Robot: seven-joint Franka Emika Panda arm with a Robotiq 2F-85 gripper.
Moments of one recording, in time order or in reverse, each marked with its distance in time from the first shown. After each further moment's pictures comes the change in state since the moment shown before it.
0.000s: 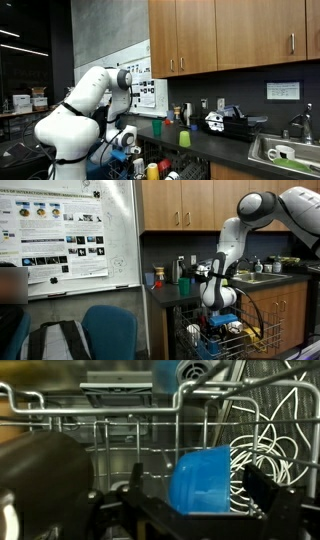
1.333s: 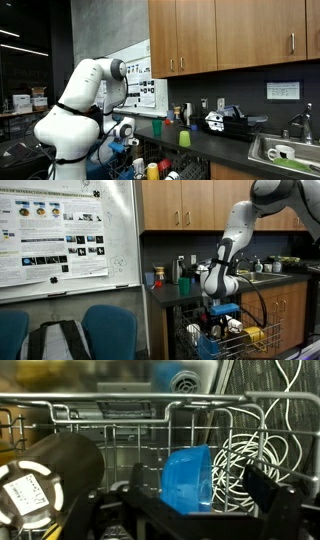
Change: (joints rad) arm 0.003 -0.191 0.021 -0.099 0.000 -0.075 0.026
